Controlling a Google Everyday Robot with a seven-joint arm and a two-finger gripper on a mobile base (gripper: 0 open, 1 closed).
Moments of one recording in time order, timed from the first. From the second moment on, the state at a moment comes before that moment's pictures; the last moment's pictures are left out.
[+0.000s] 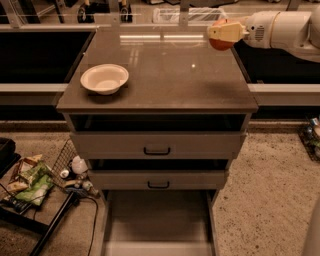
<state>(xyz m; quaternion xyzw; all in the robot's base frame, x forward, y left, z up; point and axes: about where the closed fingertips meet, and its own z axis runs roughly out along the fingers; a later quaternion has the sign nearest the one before) 0.755 -0.192 0.986 -0.30 0.71 0.28 0.57</state>
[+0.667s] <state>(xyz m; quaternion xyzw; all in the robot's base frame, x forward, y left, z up) 0.829 -0.175 0.887 -0.29 0.75 0.29 0.52</state>
